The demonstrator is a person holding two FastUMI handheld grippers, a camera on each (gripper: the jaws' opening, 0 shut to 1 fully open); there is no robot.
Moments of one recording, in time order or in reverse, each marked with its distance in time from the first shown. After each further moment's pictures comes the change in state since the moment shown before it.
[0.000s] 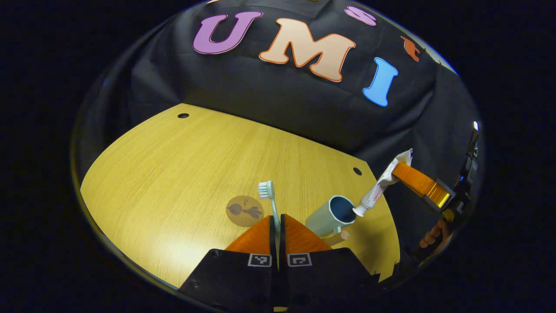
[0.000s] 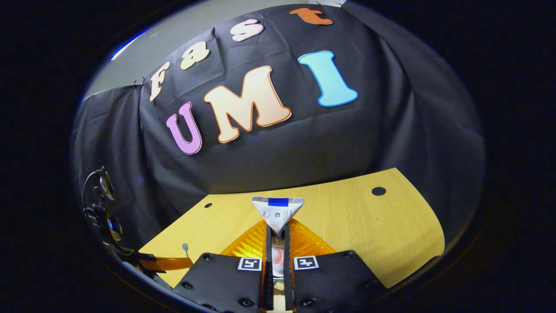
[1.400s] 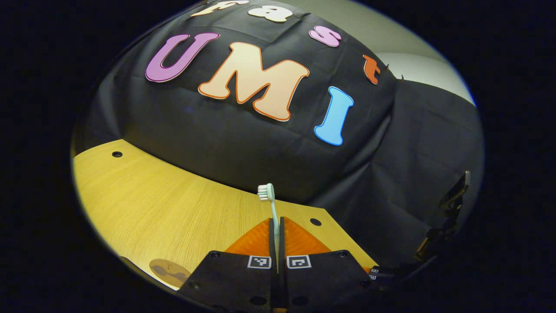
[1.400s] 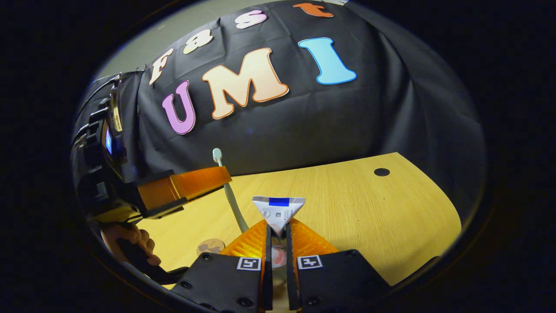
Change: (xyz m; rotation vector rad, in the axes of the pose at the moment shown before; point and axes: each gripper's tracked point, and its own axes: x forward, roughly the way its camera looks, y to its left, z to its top) left arm 0.105 -0.116 0.071 0.054 -0.338 -0.331; right arm 0.022 -0.021 -0.088 -0.020 0.038 -0.031
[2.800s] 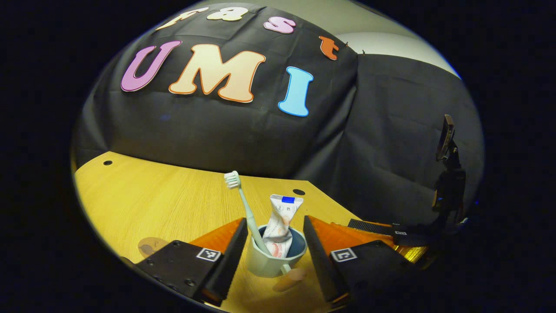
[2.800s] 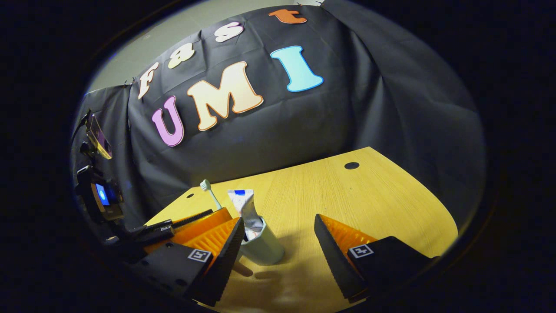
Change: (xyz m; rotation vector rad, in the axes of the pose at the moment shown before) left arm -0.056 -0.047 -0.075 0.185 0.071 -0.085; right arm -0.067 -0.053 -0.008 0.079 -0.042 -0.073
